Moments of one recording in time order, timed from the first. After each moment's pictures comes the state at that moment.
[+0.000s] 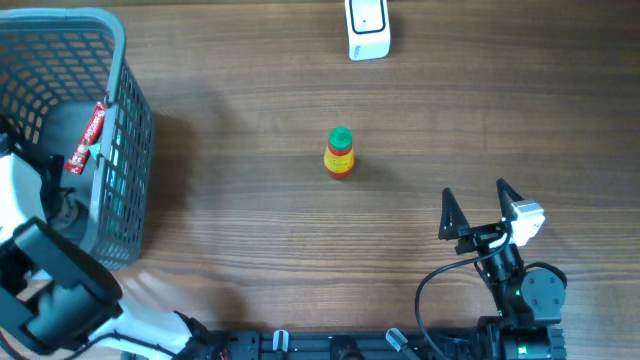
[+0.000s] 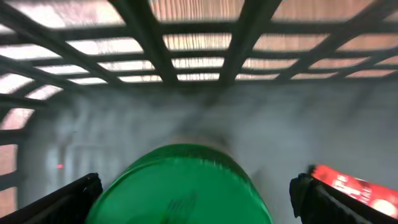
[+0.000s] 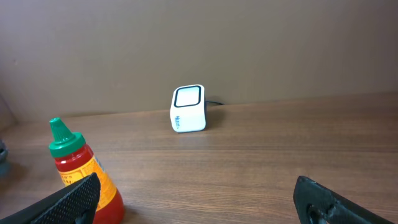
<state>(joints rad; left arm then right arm) 0.70 1.80 1.29 -0.73 -0.34 -0.79 0.01 0.01 0.01 0.01 -0.21 0.18</state>
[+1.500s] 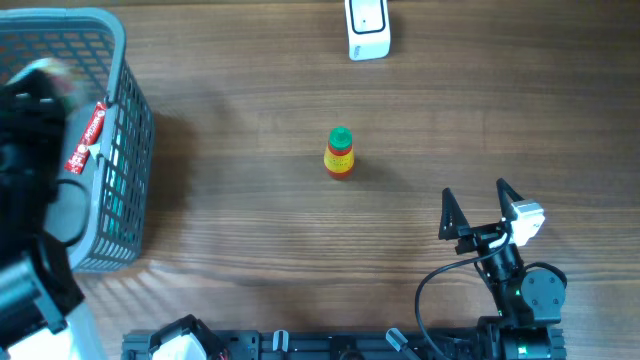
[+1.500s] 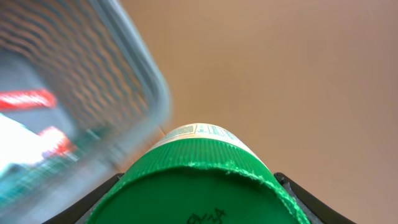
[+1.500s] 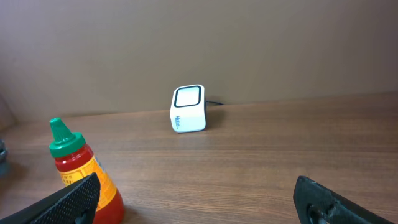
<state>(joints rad) 0.47 0.98 1.39 -0.72 0.32 -0.90 0.01 0.01 0.01 0.01 -0.21 0.18</state>
